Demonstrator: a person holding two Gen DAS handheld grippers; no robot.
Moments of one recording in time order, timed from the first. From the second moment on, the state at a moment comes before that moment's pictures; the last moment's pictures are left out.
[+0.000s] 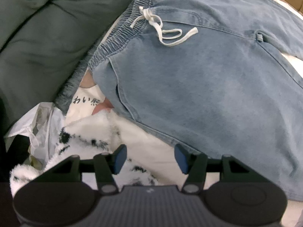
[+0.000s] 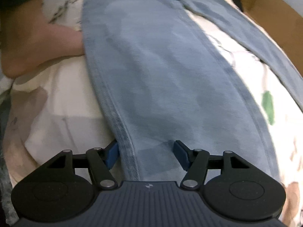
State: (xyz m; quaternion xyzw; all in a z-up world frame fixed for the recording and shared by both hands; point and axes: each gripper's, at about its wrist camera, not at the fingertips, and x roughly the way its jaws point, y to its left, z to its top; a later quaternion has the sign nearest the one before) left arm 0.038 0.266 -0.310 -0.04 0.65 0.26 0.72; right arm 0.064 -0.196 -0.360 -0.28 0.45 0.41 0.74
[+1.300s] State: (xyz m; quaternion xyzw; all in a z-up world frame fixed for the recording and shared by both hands) left arm -0.006 0.341 -0.342 -0.34 0.49 0.36 0.72; right arm 0.116 -0.208 -0.323 -0.21 0.52 0.45 0.70
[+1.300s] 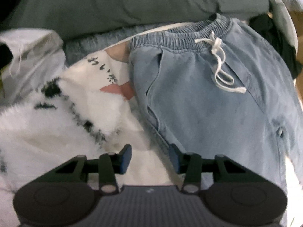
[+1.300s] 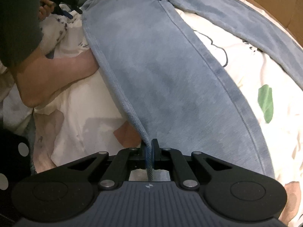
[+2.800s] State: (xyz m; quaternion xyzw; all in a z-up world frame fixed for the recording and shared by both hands) left arm 0.032 0.343 -0.295 -0.44 0.38 0.36 0.73; right arm 0.149 -0.207 -0.268 -0.24 0.50 0.41 0.72
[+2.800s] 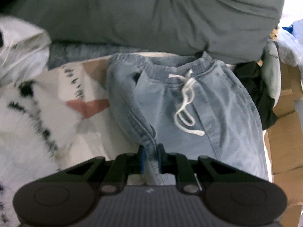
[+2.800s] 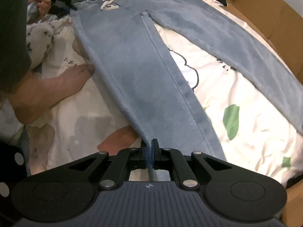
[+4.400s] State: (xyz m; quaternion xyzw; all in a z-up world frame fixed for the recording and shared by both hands) left arm 0.222 0.343 -0.222 -0.42 0.35 0.28 0.79; right arm 0.325 -0.214 -0.190 -0.23 0.45 0.29 0.82
